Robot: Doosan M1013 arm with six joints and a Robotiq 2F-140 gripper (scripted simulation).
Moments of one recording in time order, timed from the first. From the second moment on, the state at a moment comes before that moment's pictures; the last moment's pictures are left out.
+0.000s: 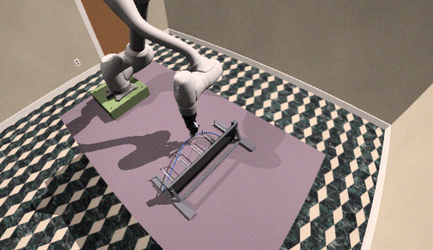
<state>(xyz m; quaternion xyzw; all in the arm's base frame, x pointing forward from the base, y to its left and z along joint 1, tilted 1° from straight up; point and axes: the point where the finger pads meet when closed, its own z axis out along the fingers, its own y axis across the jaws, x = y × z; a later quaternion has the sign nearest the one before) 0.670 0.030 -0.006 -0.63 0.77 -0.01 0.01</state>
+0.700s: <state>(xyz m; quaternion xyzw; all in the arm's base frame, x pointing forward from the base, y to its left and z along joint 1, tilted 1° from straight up) 0.670 0.030 0.019 -0.63 0.77 -0.01 0.01</state>
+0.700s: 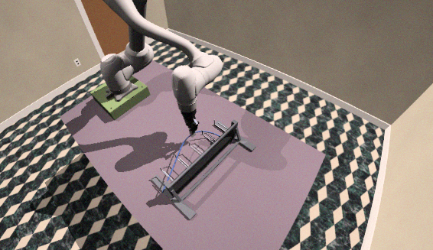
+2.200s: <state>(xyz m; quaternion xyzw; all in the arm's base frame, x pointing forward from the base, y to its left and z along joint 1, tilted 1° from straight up) 0.691 0.023 0.080 -0.65 0.76 -0.01 0.01</state>
